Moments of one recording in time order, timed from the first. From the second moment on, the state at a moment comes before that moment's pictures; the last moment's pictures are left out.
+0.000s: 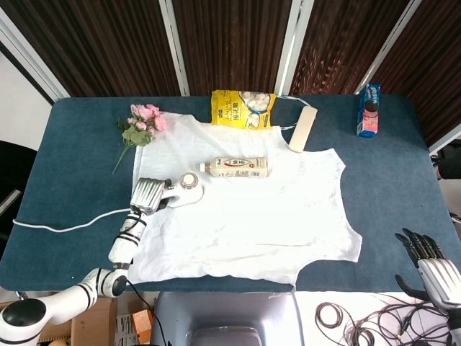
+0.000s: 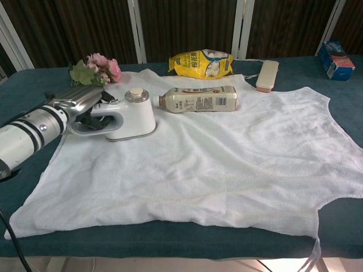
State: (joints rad) left arm -0.77 -1.82 -0.23 -0.92 1.20 0.94 0.18; right arm 0.04 -0.99 -0.10 -1.55 -1.60 1.36 0.19
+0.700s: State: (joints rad) left arm -0.64 -1.55 -0.13 -1.41 1.32 1.07 0.19; right arm 0.04 -1.00 -0.10 -1.56 -1.60 1.37 0.17
